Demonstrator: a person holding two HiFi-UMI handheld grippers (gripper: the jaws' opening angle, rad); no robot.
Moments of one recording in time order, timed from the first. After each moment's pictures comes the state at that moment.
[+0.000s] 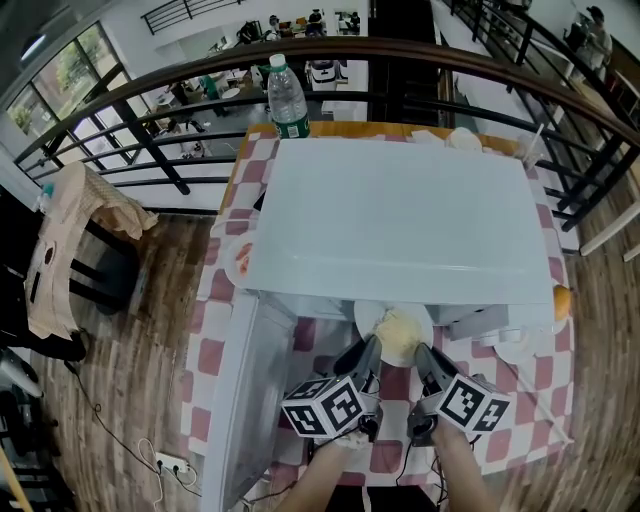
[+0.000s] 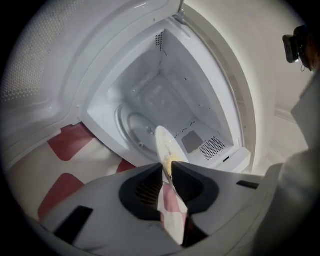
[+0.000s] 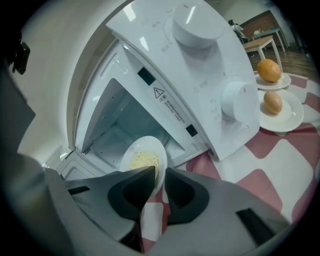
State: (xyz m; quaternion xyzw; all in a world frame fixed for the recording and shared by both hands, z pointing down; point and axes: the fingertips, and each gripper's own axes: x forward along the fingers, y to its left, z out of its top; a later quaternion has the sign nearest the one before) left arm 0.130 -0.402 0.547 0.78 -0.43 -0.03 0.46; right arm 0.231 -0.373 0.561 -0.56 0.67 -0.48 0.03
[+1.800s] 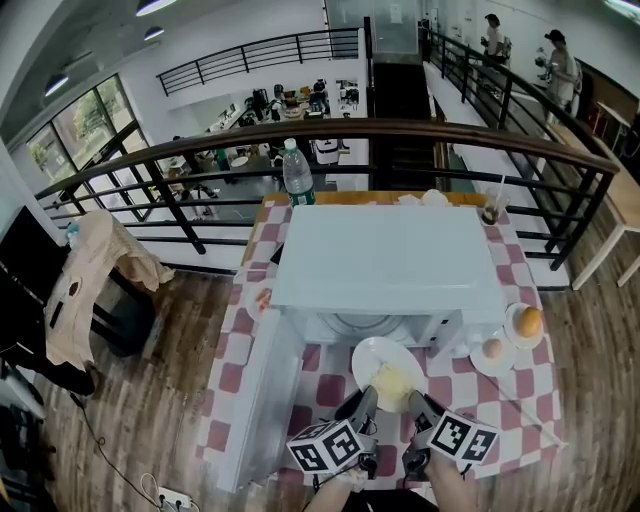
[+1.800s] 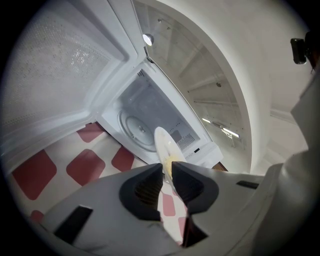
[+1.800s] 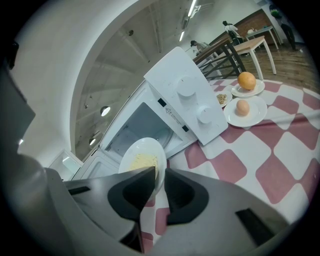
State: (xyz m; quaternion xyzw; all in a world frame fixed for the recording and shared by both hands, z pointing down) left arm 0.125 -0.311 0.499 0.78 -0.43 -0.04 0.45; right arm 0.229 -0.284 0.516 -0.56 0.66 -0.49 0.05
